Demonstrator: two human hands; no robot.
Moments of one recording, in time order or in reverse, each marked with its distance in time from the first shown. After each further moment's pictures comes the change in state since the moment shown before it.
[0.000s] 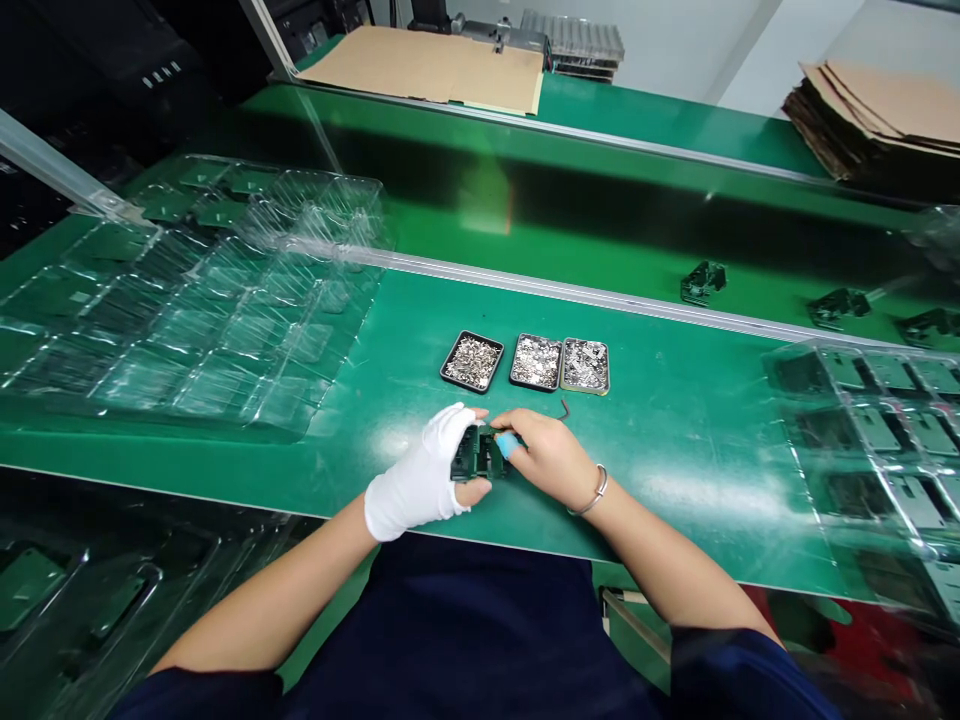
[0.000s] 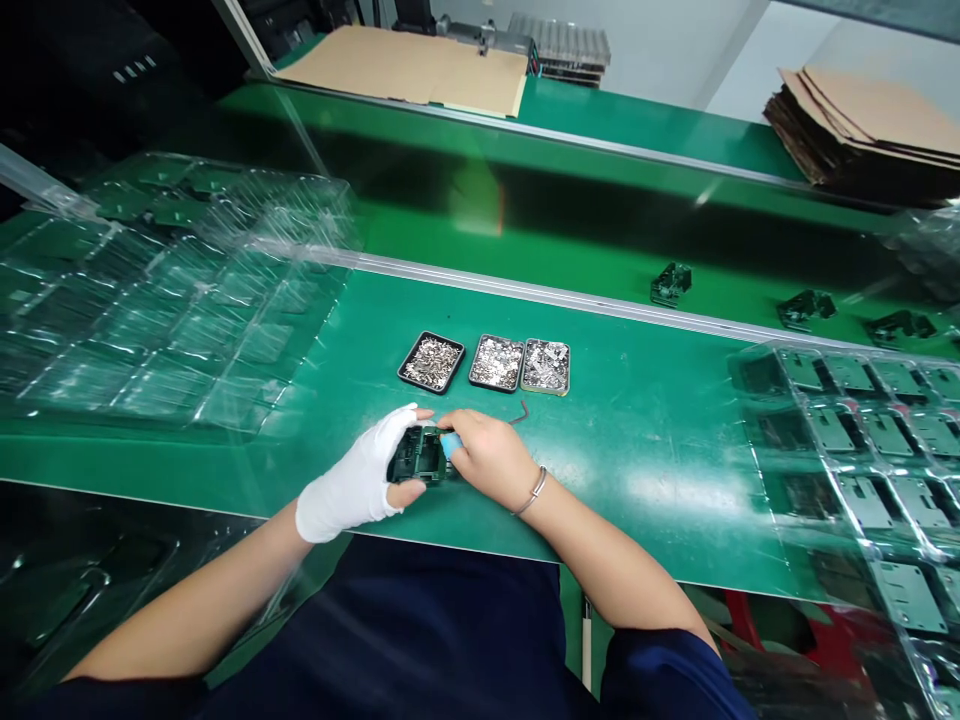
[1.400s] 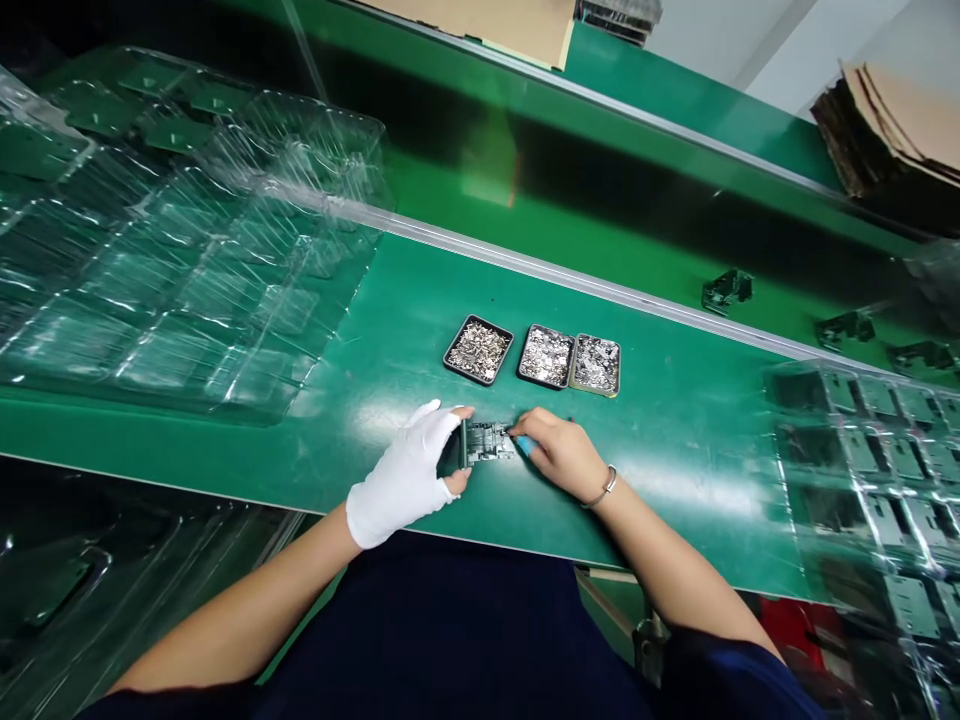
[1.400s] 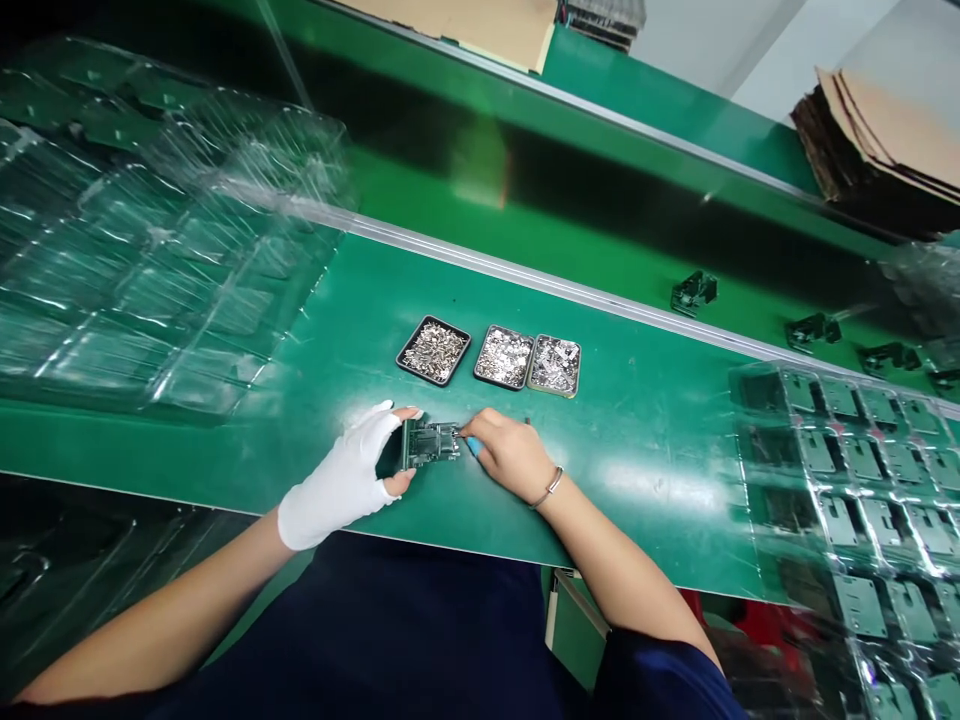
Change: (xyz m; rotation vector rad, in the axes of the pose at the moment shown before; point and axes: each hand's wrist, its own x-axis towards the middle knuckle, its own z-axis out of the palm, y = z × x) left_hand -0.021 -0.015 0.008 0.091 0.000 -0.103; right_hand -0.013 0.039 -0.001 -0.110 -0.224 0.016
